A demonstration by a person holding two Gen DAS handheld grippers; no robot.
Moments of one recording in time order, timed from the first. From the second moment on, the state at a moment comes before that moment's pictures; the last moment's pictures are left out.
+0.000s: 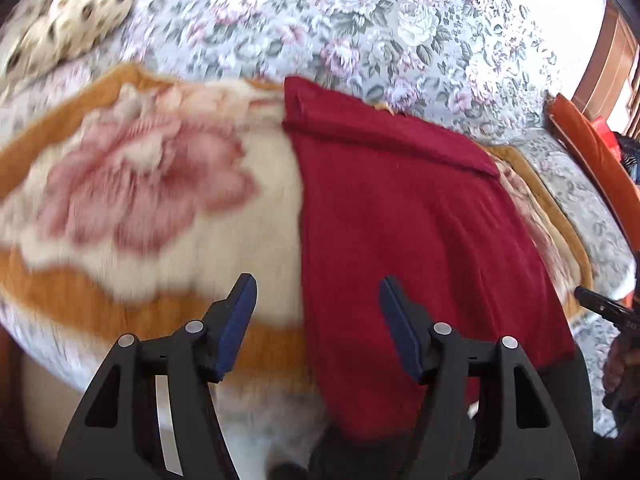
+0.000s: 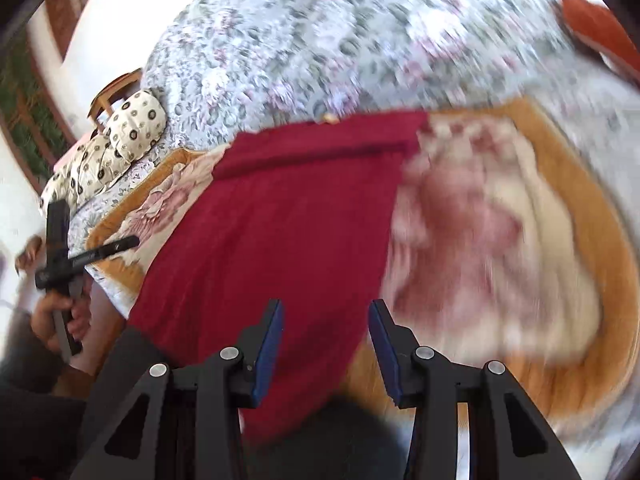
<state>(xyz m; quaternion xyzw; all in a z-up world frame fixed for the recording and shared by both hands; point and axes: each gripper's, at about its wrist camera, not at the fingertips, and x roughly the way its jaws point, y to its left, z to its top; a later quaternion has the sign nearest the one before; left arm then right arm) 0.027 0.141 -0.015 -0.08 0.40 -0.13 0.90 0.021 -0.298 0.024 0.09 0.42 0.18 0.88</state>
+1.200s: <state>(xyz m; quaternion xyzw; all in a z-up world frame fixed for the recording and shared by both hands) 0.003 0.146 -0.044 -0.20 0.45 -0.24 0.84 -0.004 -0.286 -0.011 0.15 0.45 0.25 0.84</state>
